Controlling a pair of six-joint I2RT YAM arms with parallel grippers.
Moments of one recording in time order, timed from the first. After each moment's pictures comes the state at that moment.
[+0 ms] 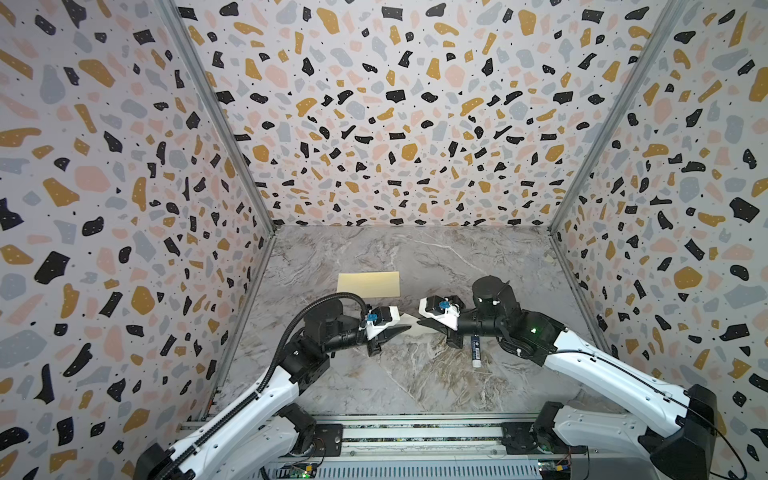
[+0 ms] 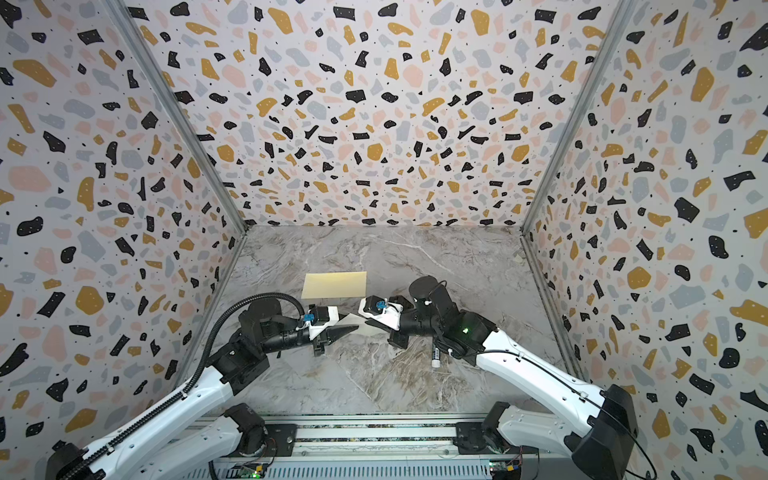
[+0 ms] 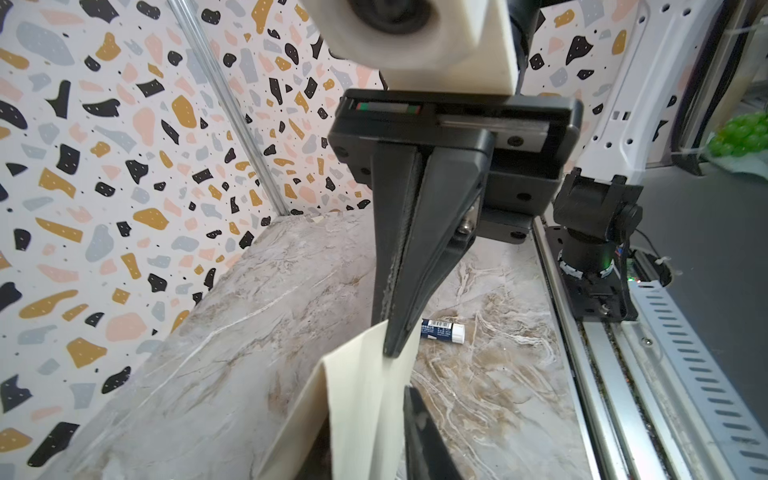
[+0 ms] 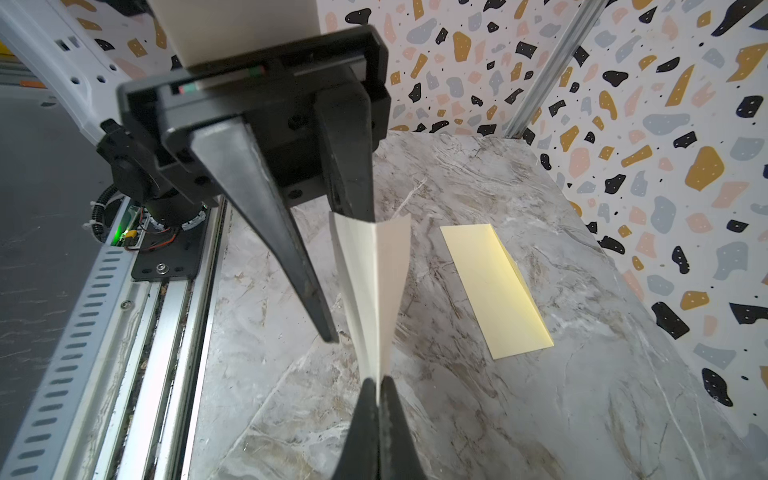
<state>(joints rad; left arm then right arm) -0.60 0.85 0.60 0.05 0.68 0.38 0.86 1.12 0.98 -0.35 -0.41 -0.45</state>
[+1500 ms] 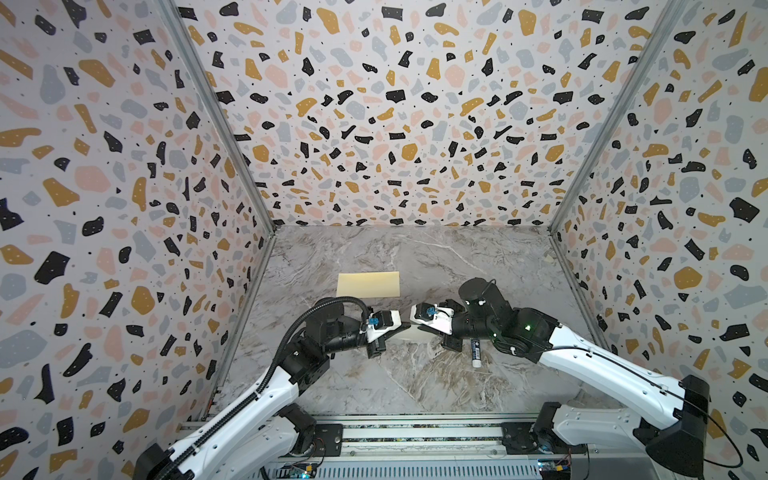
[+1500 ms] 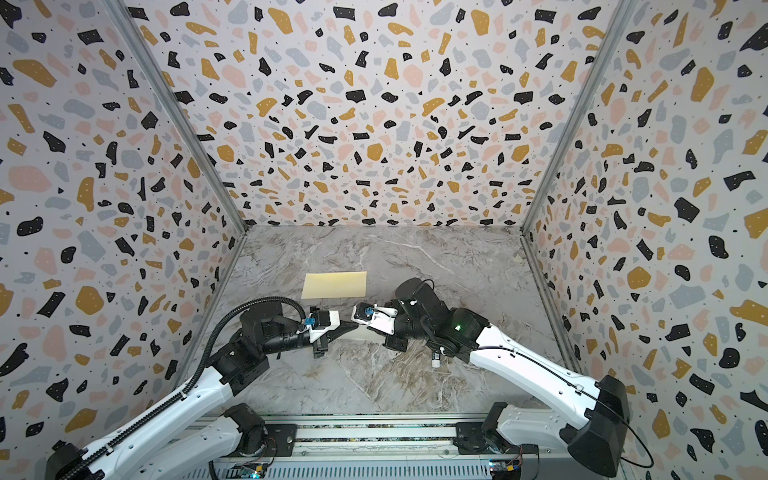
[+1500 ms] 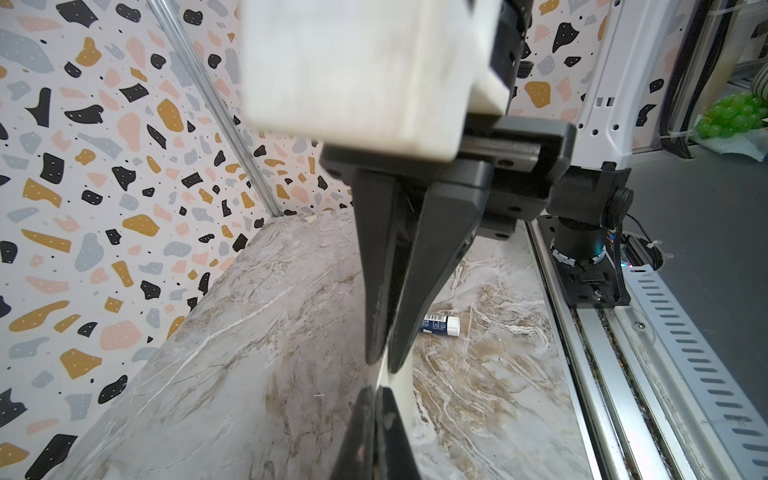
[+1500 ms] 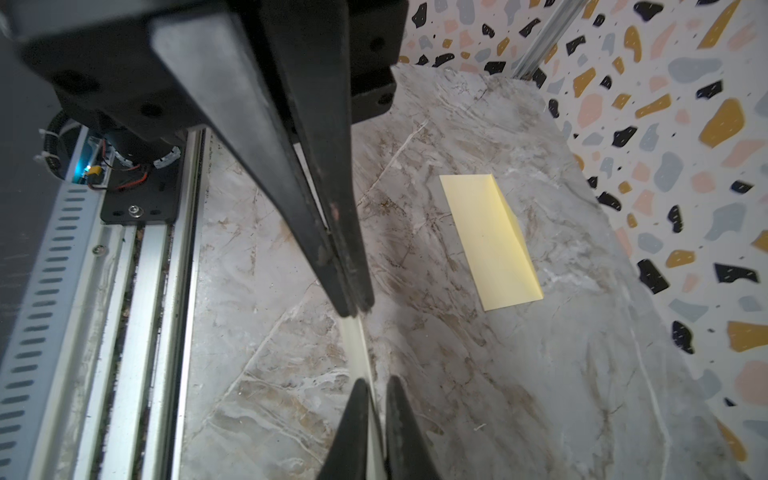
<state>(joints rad) -0.60 0.85 0.60 0.03 0.70 0.41 0.94 1.15 1.07 -0.51 -0.26 -0.49</state>
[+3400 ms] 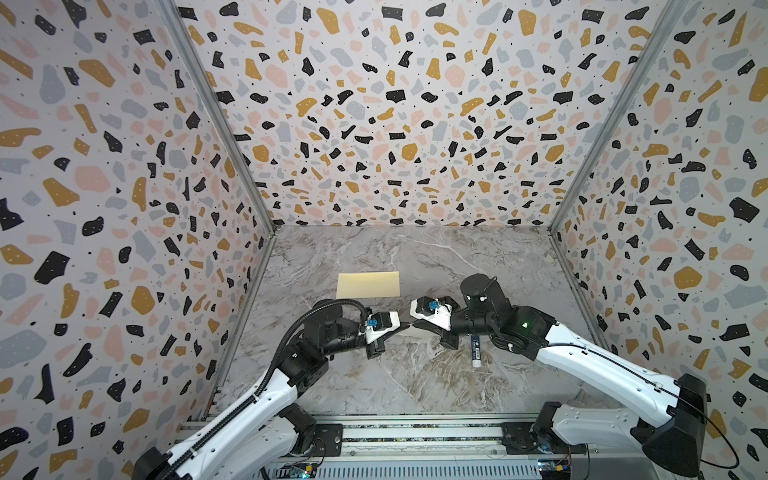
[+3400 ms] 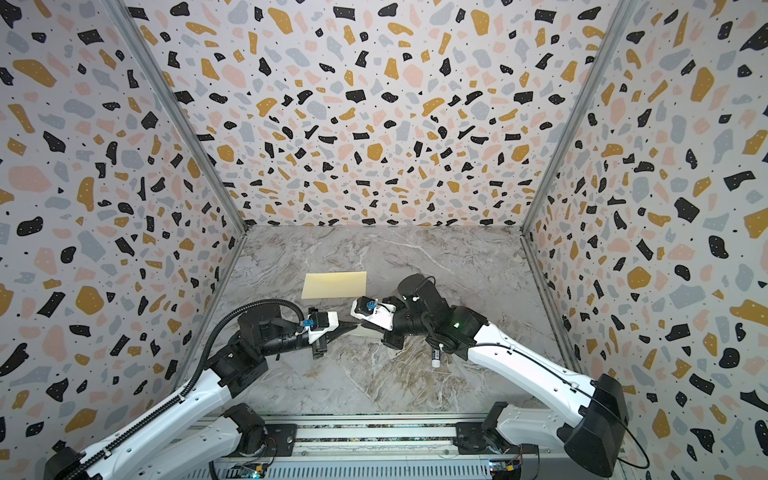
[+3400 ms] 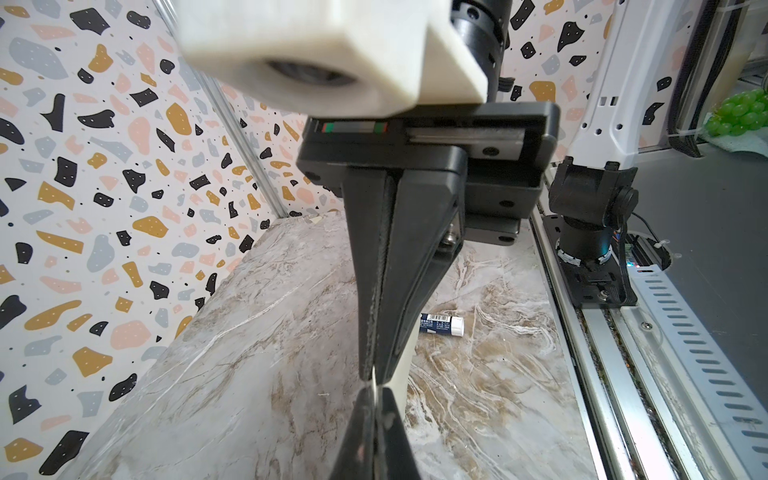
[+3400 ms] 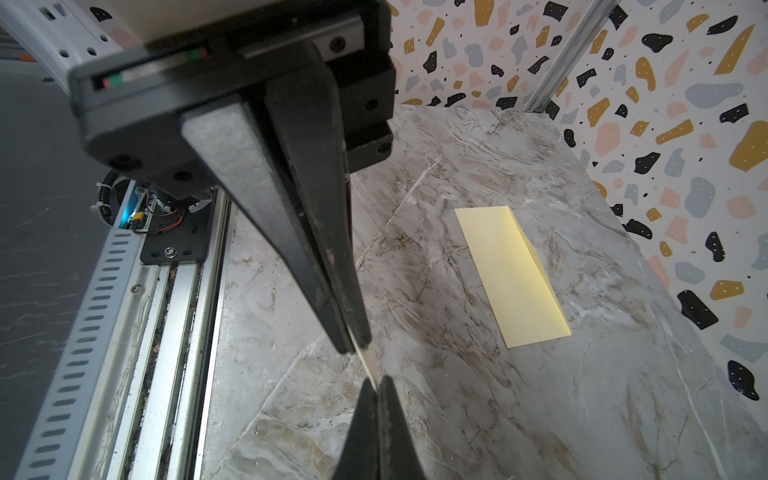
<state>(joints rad) -0.60 0.83 0.58 0.04 0.69 0.41 0.89 1.19 1.05 -0.42 -0.39 -0.44</state>
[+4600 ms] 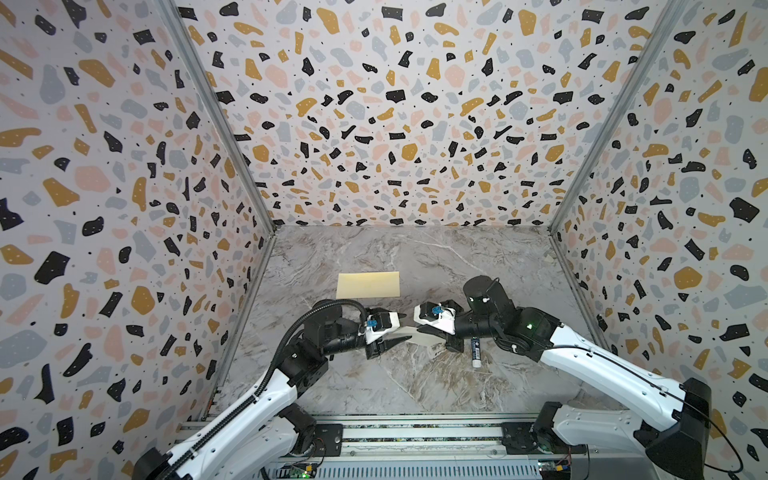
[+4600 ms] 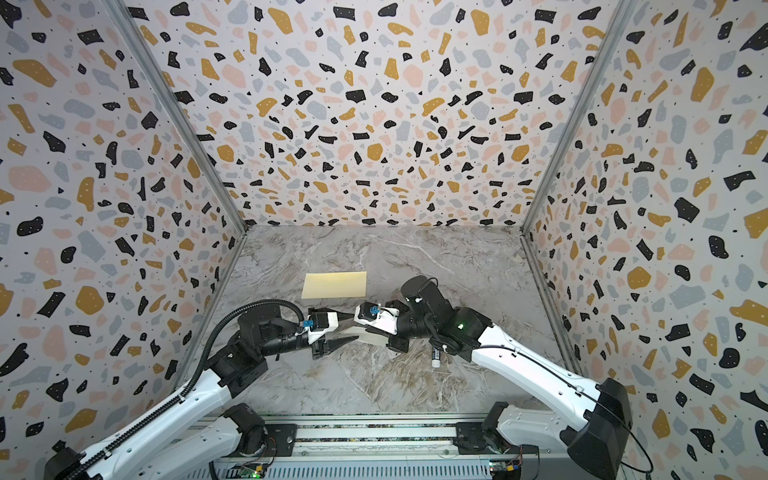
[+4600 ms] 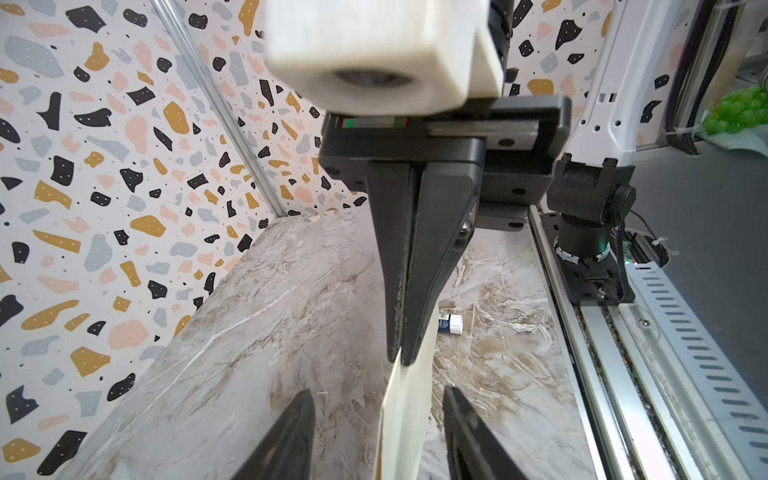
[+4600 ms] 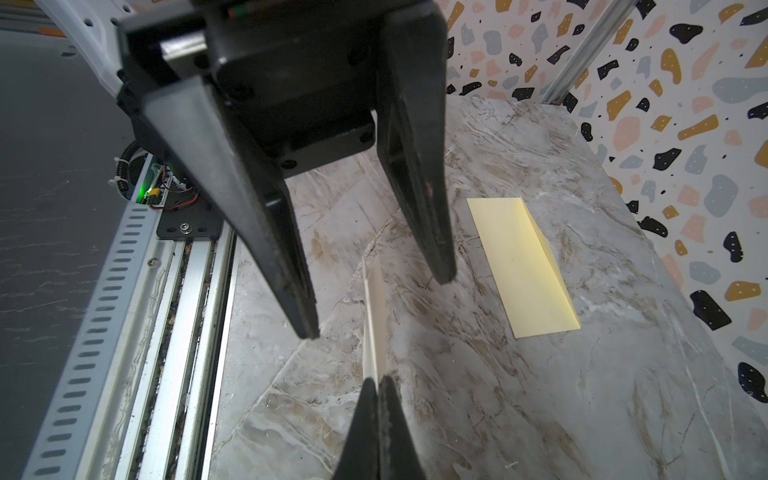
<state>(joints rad) -0.60 0.83 0.58 0.03 0.70 0.43 0.89 1.16 1.05 -0.48 -0.42 -0.50</state>
